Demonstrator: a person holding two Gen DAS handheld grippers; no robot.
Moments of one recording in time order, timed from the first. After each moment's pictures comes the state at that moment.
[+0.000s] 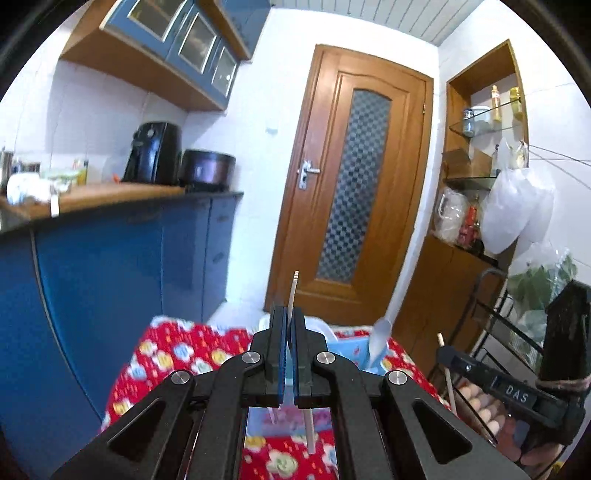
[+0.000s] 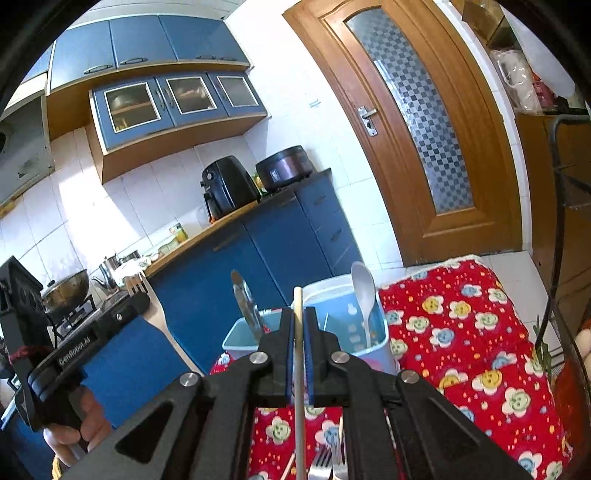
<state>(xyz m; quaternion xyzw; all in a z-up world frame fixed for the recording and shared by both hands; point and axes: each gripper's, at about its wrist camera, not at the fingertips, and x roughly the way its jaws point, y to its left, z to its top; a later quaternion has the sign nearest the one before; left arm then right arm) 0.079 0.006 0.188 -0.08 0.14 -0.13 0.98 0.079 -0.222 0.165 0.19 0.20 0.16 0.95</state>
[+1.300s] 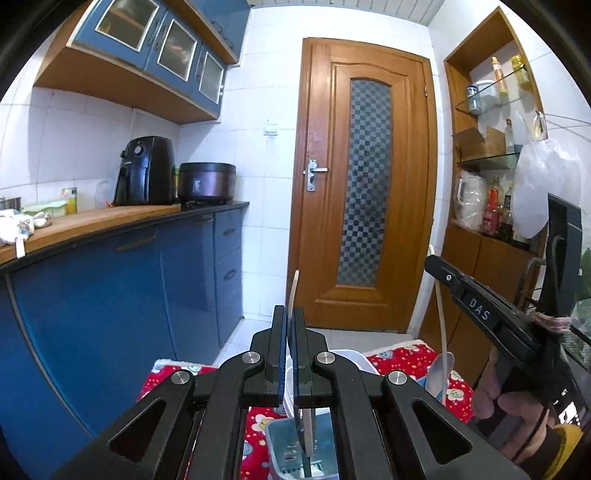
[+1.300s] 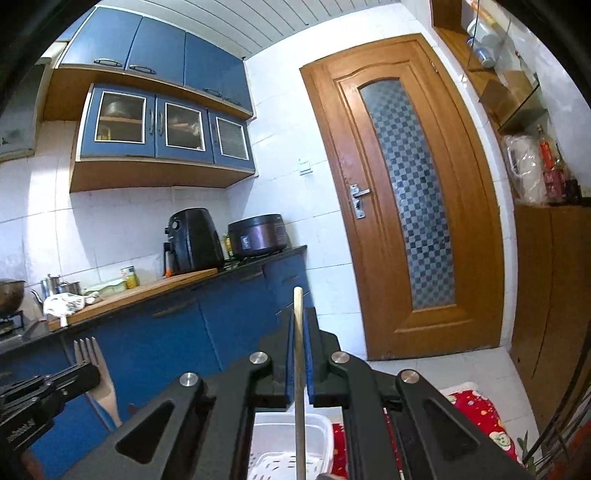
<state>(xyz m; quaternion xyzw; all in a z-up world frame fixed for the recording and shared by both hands) 0.177 -0.014 0.177 -0.02 0.13 -0.10 0.99 0.217 -0.203 0.185 0.10 0.06 0.07 0.99</state>
